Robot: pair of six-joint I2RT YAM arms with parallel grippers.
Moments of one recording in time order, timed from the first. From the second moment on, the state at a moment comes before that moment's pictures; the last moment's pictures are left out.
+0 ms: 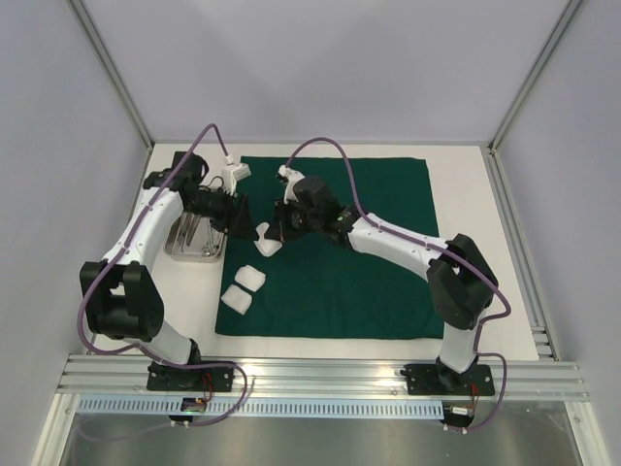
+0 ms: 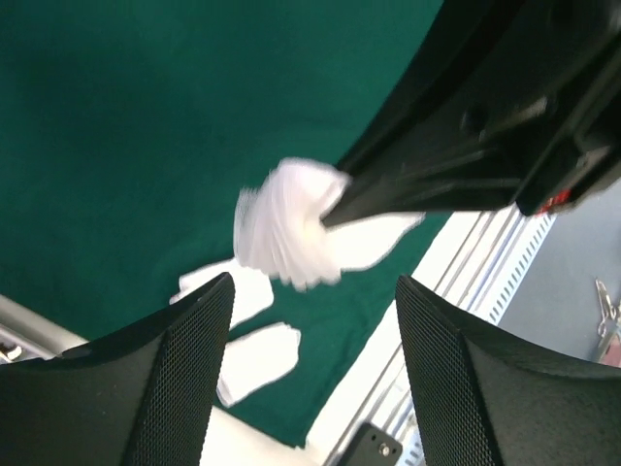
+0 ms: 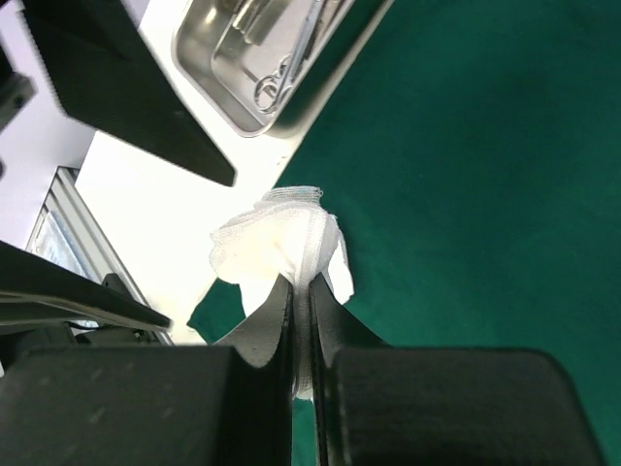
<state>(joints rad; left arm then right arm) -0.06 1.56 1.35 -1.02 0.83 0.40 0.82 1.85 1.42 -0.13 -0.25 0.54</state>
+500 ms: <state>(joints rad) -0.08 1.61 1.35 -0.94 0.90 0.40 0.85 1.82 1.39 -0.11 -0.24 0.52</state>
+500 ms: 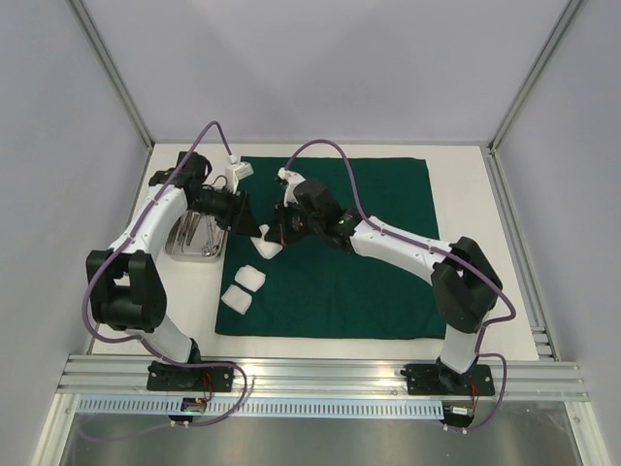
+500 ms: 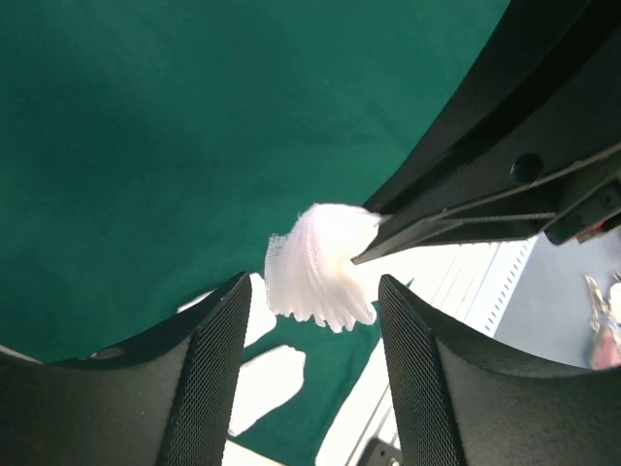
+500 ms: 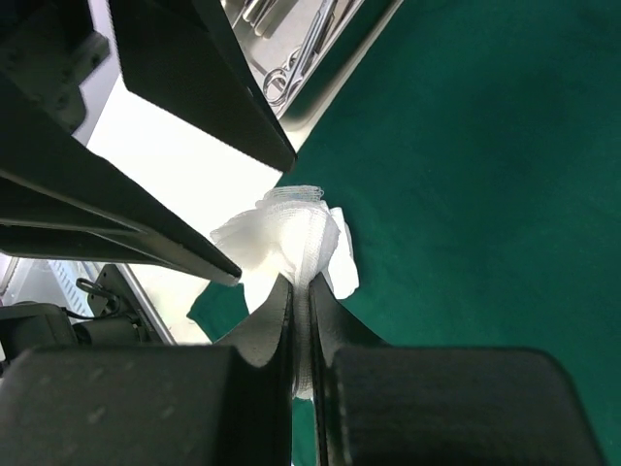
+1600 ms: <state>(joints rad) 0.20 1.68 1.36 -1.00 0.90 0.40 0.84 1.77 1.34 -0.09 -0.21 0.51</state>
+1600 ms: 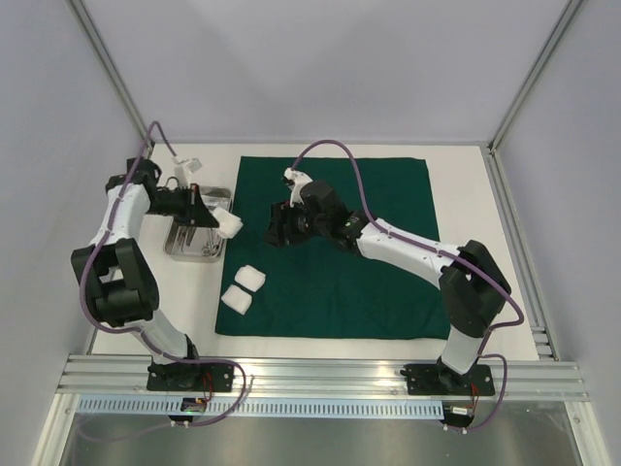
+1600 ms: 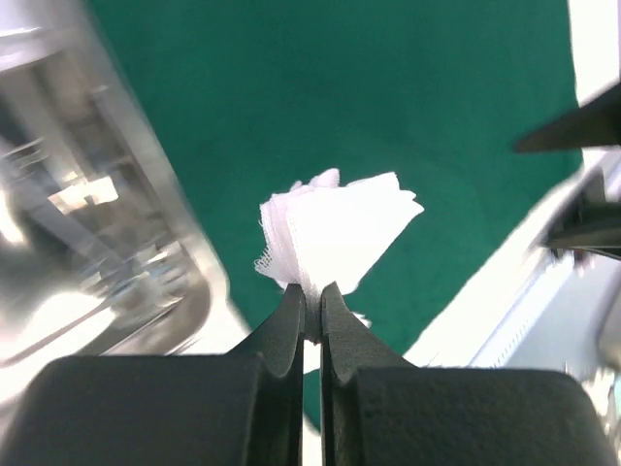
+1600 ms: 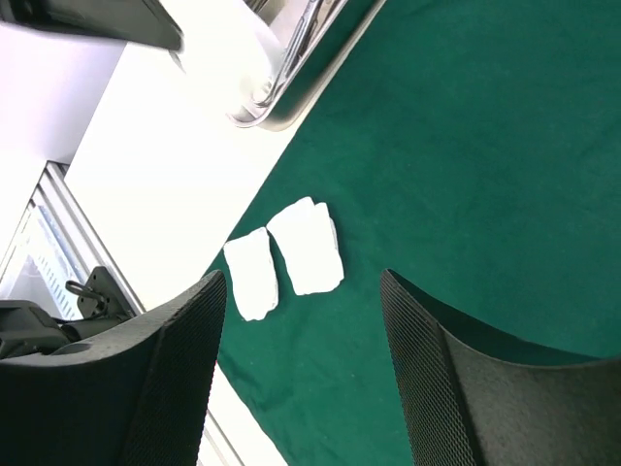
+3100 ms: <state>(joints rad) 0.51 1.89 1.22 -0.74 0.68 0.25 0.83 1.77 1.33 -0.14 -0.21 0.51</state>
